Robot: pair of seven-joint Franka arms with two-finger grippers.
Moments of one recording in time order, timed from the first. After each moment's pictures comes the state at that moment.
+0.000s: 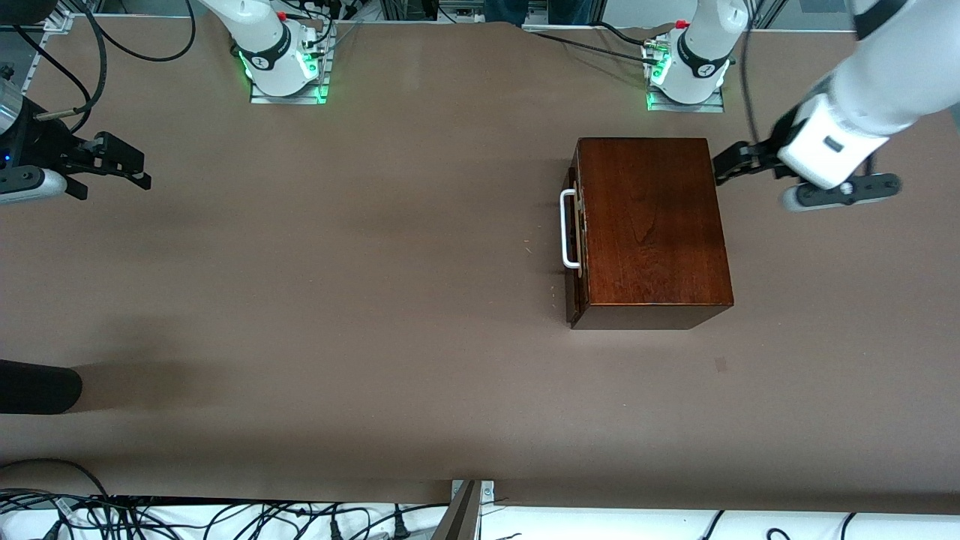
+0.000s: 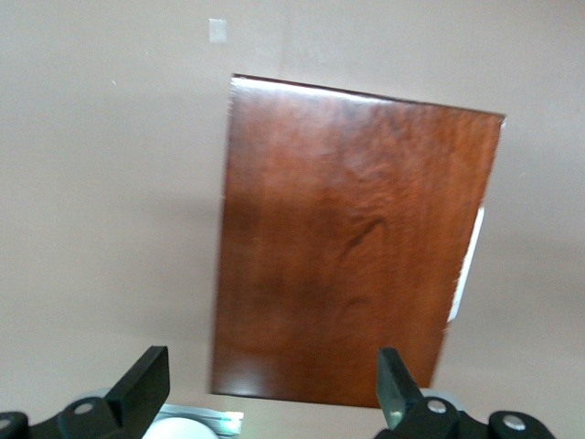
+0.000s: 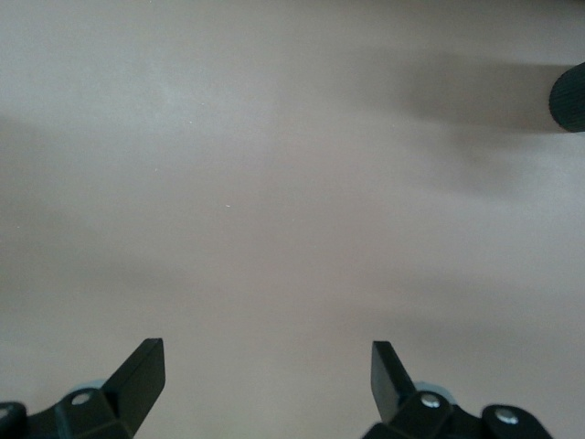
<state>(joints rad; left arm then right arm) -0.14 0.02 -0.02 -1.62 -0.08 1.49 -0.28 0.07 -0.01 -0.07 -1.67 0.05 1.65 -0.16</state>
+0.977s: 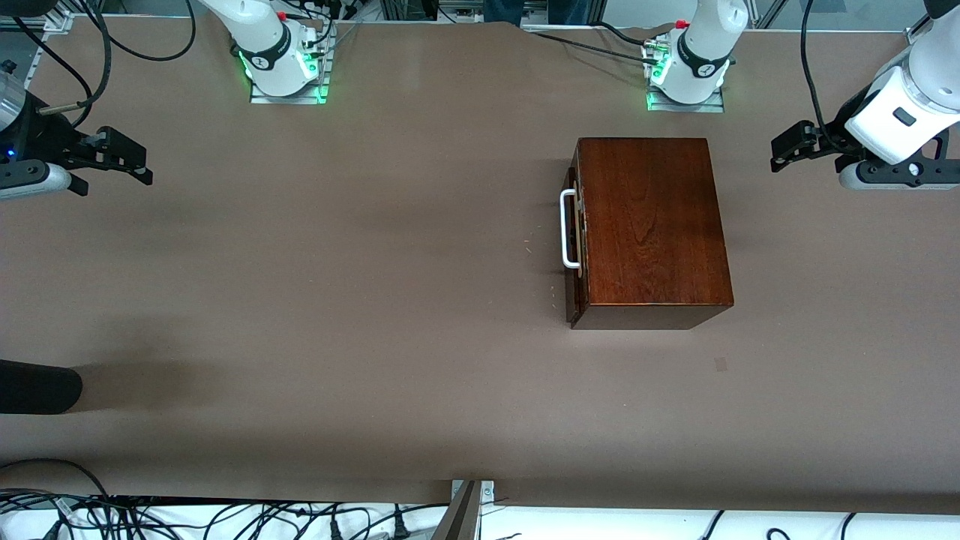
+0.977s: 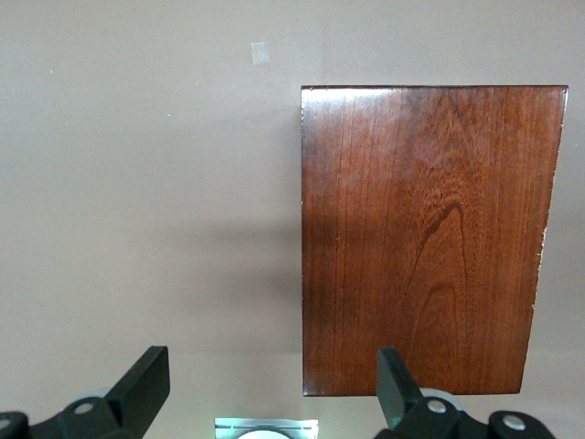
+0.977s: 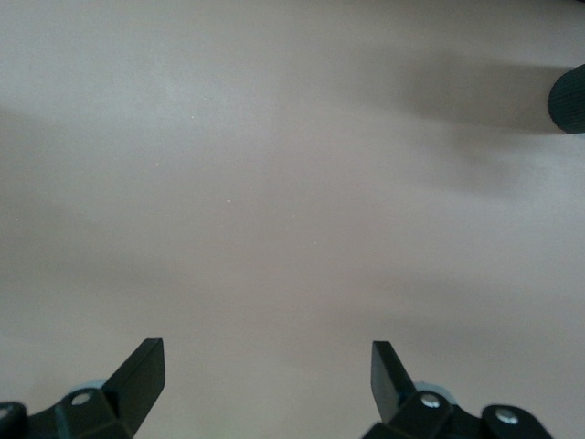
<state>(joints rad) -0.13 -0.04 0.04 -1.66 -0.01 1.49 -0.11 0.07 -0.02 -0.05 -1.66 0.04 1.64 -0.16</state>
